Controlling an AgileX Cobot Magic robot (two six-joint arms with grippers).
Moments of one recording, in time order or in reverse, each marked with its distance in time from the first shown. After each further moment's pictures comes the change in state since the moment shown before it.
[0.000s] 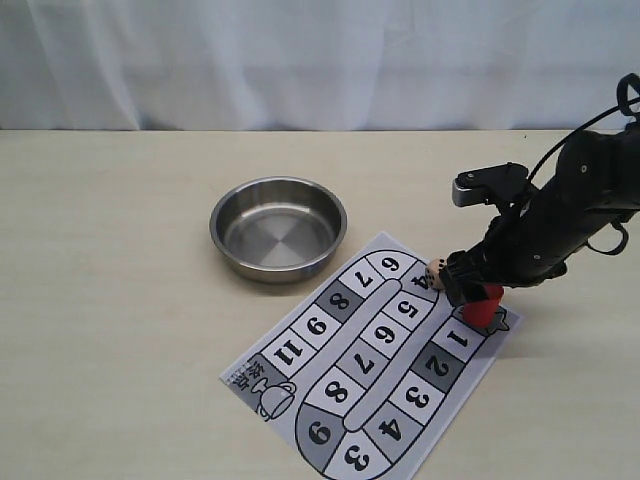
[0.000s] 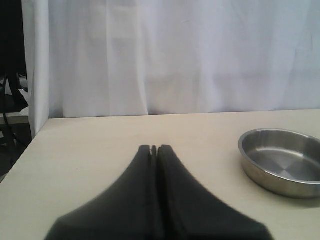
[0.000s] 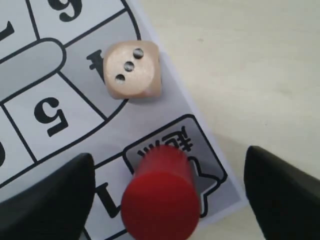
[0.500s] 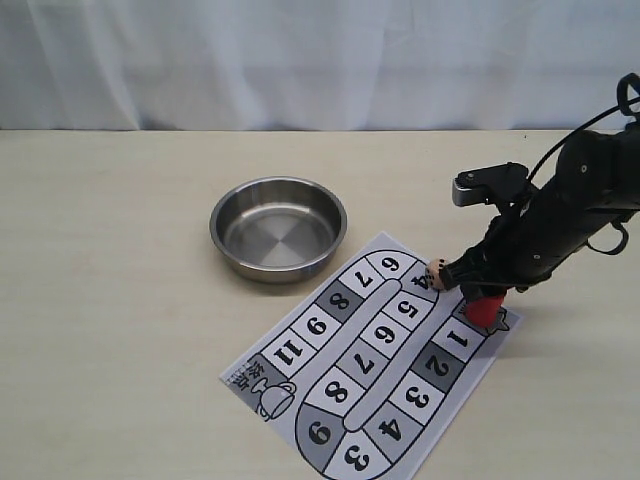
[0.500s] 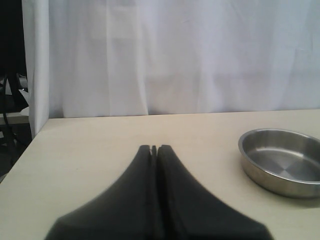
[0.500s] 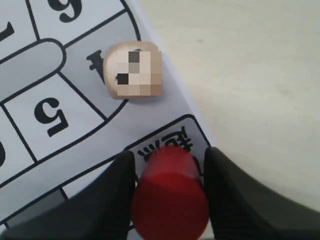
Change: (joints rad) left arm 0.000 0.000 0.000 0.000 0.000 0.000; right arm 0.000 0.000 0.000 0.000 -0.002 0.000
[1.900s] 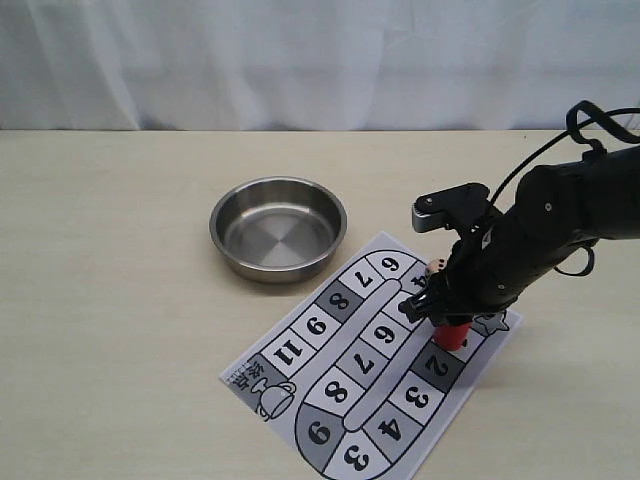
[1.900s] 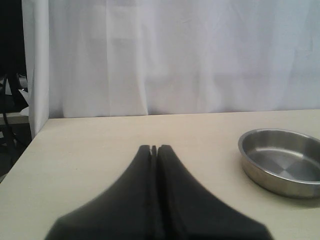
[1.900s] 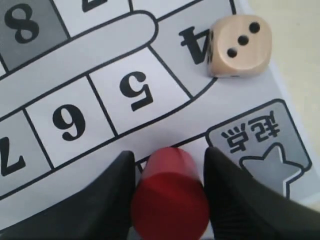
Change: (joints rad) left arm 0.000 0.000 0.000 0.000 0.000 0.000; right arm 0.162 -0.052 0.098 -0.063 -0.063 0.129
